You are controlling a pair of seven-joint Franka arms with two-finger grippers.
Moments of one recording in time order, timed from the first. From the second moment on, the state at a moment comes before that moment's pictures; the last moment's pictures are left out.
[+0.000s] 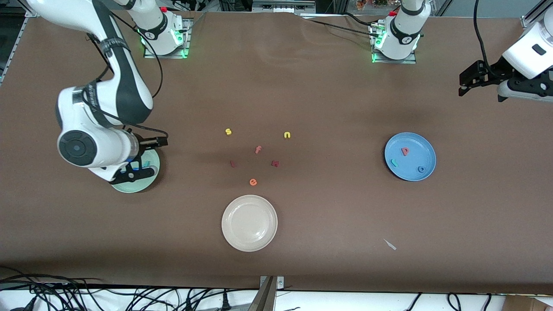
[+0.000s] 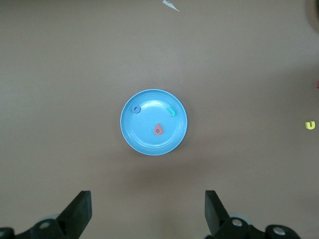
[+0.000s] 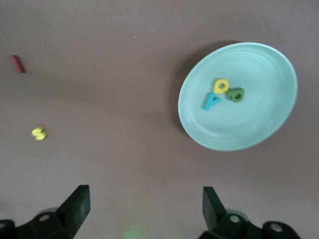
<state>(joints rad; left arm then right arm) 0.04 -0.09 -0.09 -1.70 0.00 1.58 0.11 0.20 0.45 0.02 -1.46 -0.03 1.56 0.00</state>
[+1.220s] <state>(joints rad) 0.02 -0.08 -0.08 -1.68 0.00 1.55 0.03 0.09 0.04 0.03 -1.55 -0.02 1.50 0.01</state>
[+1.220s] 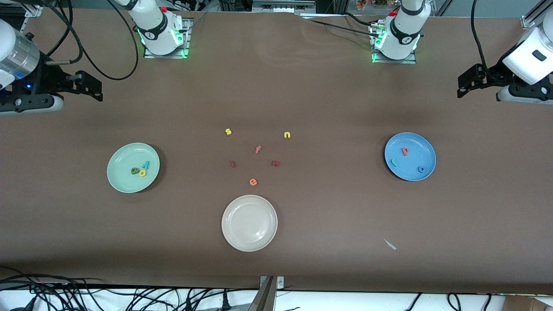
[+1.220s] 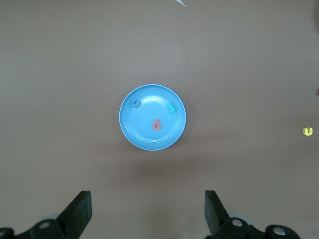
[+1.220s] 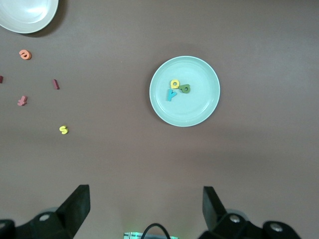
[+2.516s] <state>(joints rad) 0.02 -0.08 -0.08 -1.68 0.00 1.55 0.03 0.06 0.04 0.02 -1.57 -0.02 1.52 0.09</state>
